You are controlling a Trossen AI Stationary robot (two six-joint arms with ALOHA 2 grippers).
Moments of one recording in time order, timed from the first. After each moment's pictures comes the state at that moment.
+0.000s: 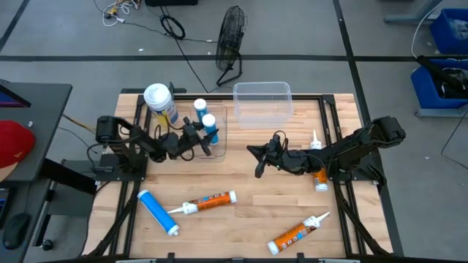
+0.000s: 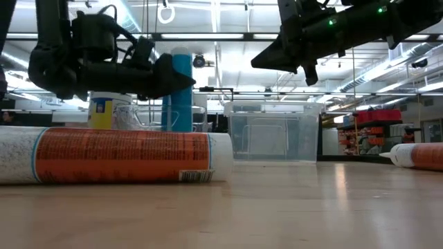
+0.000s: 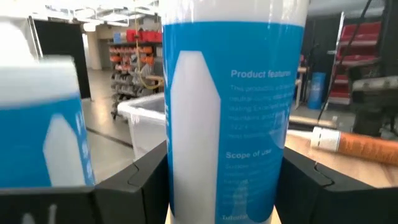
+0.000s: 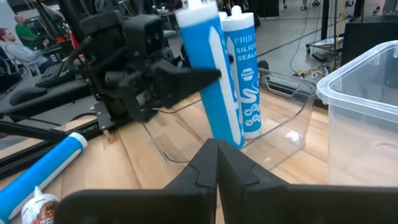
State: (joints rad) left arm 0.14 1.72 0.30 1.57 -0.47 0.03; right arm 0.22 1.48 0.59 0.70 0.66 0.35
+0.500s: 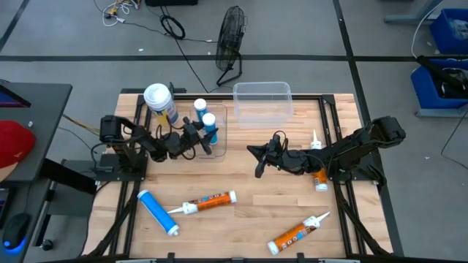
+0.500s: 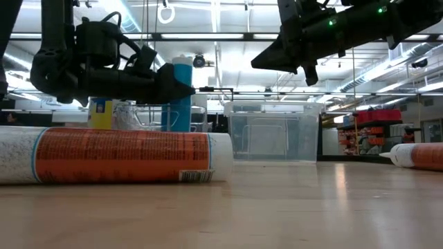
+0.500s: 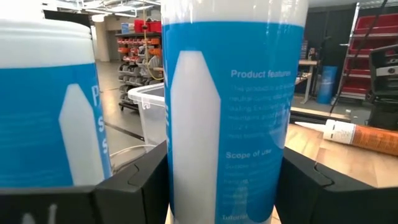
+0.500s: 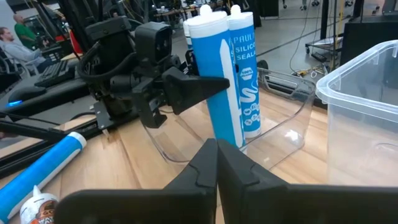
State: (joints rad) left arm 0.16 1.75 0.30 1.57 -0.49 0.01; right arm 0.22 1.48 0.59 0.70 0.66 0.35
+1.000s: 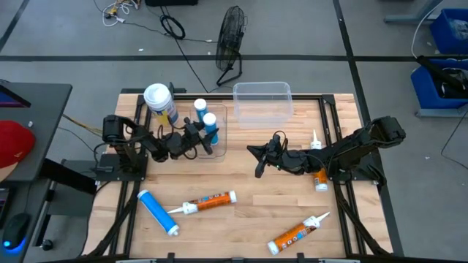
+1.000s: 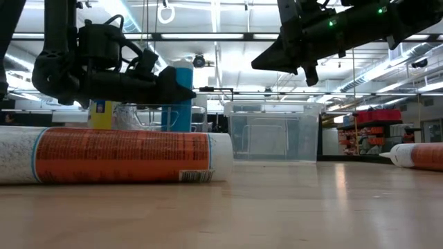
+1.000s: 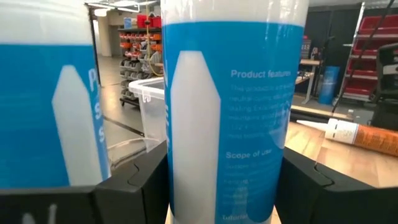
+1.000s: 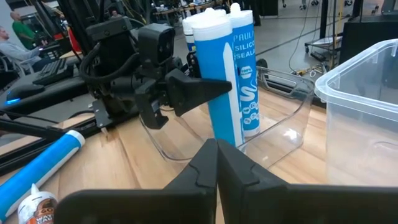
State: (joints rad) left arm 0.16 1.78 0.31 1.57 -0.50 -0.02; right arm 0.22 1.48 0.59 0.69 0.66 0.35
